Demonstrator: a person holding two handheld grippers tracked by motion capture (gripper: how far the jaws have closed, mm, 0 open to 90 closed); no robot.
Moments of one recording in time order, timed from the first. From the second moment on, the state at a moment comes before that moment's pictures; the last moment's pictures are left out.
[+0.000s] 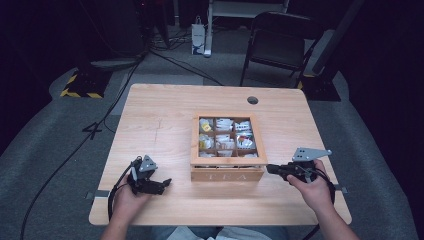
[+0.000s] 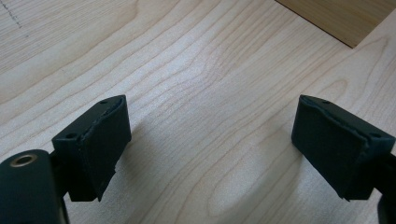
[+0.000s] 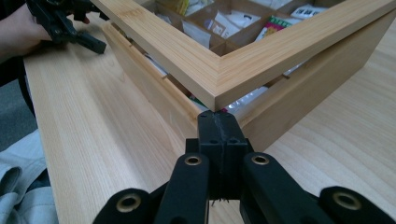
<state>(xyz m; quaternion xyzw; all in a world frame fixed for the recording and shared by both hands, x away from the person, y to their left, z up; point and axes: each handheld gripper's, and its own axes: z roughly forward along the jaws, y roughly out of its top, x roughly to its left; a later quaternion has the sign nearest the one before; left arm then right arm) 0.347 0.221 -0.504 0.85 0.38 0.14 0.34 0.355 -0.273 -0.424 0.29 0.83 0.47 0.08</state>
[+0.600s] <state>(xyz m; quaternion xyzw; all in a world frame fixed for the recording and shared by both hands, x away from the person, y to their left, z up) 0.348 0.221 -0.504 0.85 0.38 0.14 0.34 0.356 -0.273 -0.400 0.28 0.80 0.51 0.12</state>
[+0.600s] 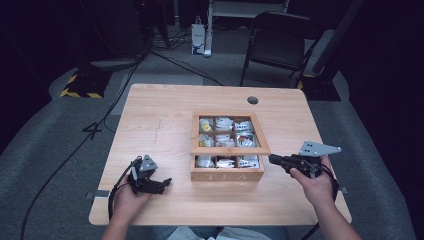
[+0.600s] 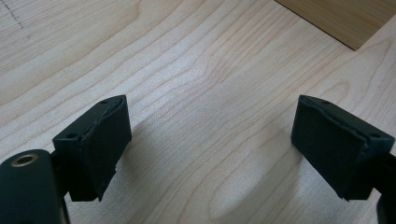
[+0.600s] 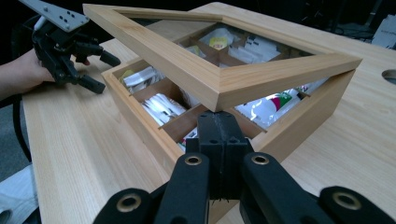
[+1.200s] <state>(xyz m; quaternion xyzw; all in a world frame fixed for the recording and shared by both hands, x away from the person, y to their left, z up) 0.348 0.220 -0.504 0.85 0.39 0.14 0.34 0.367 -0.265 -0.369 0.27 0.78 0.54 0.17</state>
